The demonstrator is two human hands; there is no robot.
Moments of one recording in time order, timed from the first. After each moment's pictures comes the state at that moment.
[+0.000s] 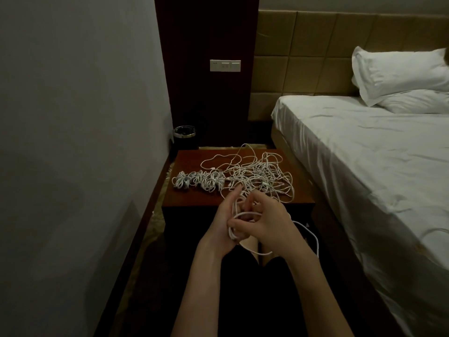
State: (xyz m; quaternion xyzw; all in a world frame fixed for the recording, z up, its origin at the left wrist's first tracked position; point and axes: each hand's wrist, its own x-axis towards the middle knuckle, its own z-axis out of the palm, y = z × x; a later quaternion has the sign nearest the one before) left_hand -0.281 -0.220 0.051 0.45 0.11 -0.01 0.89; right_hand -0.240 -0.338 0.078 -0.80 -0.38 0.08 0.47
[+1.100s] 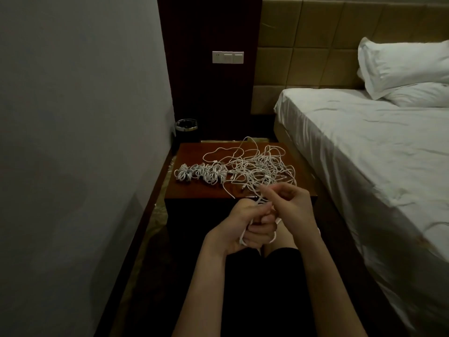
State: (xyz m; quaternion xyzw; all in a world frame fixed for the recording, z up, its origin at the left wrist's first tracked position) left_hand -0.289 -0.234 0.047 0.46 -0.08 -0.17 0.87; right_hand -0.226 -0.349 0.072 -0.69 -0.22 0.06 0.68
